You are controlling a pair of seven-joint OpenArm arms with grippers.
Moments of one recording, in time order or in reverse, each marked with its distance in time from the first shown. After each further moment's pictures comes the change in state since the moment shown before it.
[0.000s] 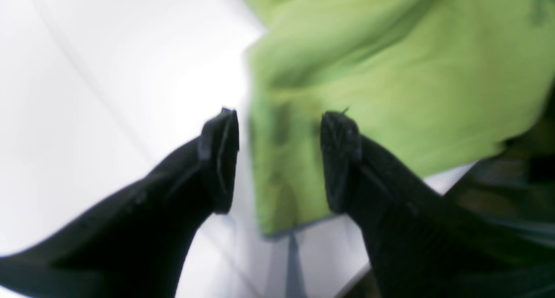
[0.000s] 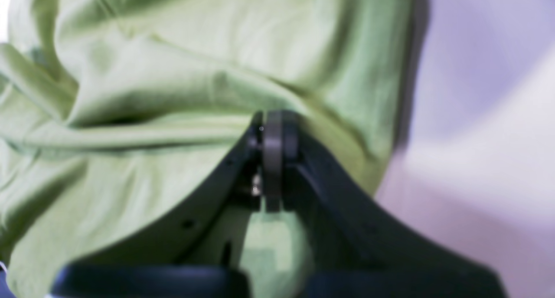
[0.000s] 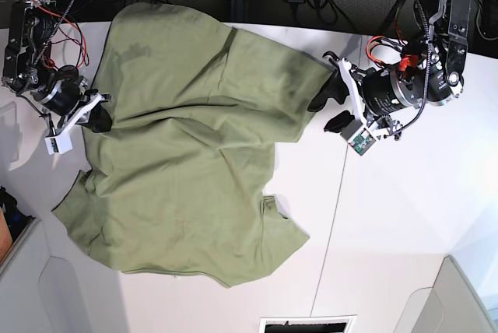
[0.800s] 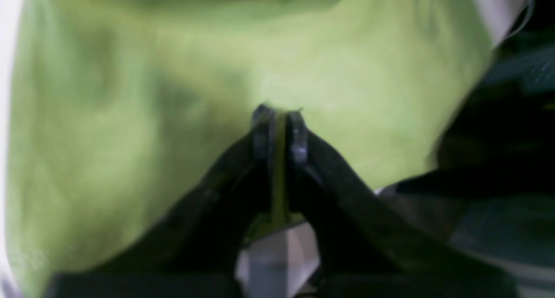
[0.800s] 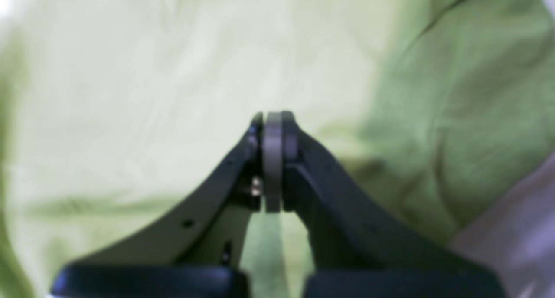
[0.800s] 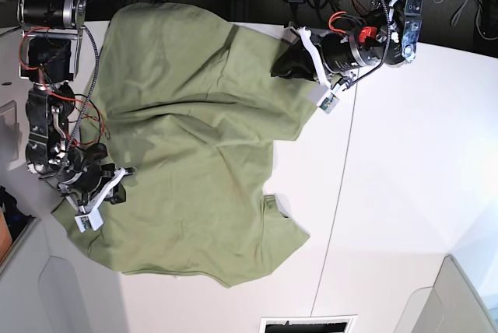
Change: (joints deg) left arm 4.2 12.0 0.5 -16.8 2.6 -5.3 -6.4; right arm 27.0 -4.3 -12.0 -22.7 -20.3 -0.9 11.0
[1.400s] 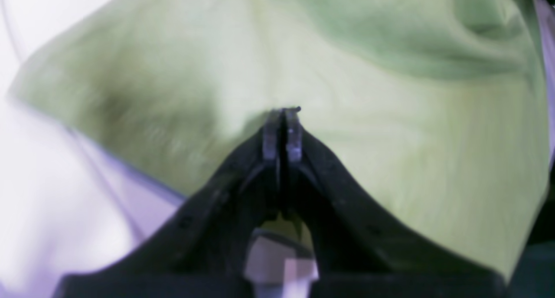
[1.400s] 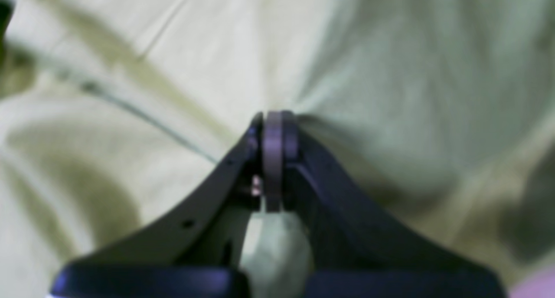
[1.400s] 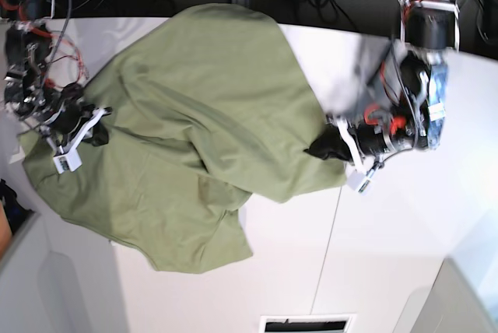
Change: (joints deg) left arm -27.9 -6.1 -0.1 -32.8 4.4 -2.2 -4.2; right arm -19.6 8.8 0.9 19.3 15.6 -0.7 -7.6
